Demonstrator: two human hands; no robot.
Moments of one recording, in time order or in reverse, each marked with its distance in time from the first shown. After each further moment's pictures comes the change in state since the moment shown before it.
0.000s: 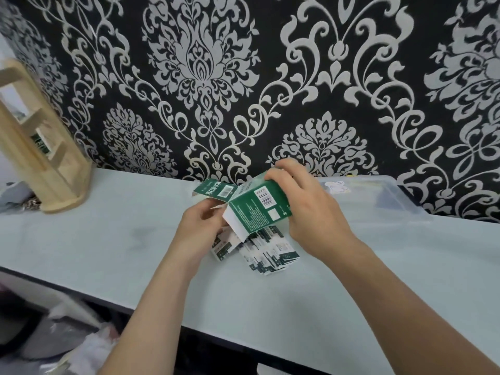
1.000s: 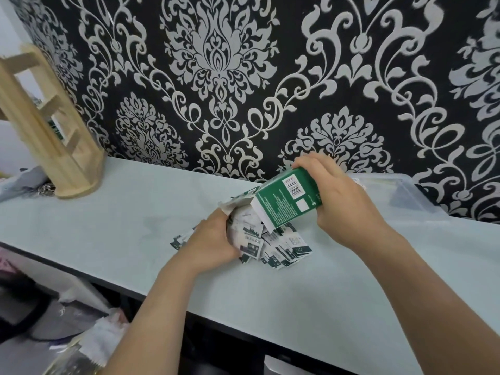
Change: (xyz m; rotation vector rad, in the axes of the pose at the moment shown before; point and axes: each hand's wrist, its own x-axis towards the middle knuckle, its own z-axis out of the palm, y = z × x) left_hand -0.001 -0.028 -0.020 0.723 -0.232 0.231; right_hand 0.002 0.014 -0.010 0.027 -0.009 0.039
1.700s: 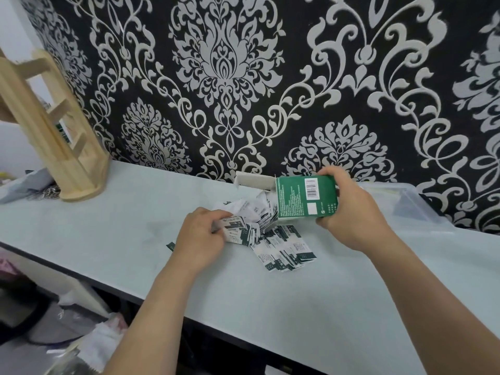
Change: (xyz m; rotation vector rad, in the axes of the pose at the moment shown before) left_hand 0.007 -0.011 -0.006 0.009 0.301 -0.088; right_hand 0.002 0.012 -0.001 0.232 -0.090 0.330
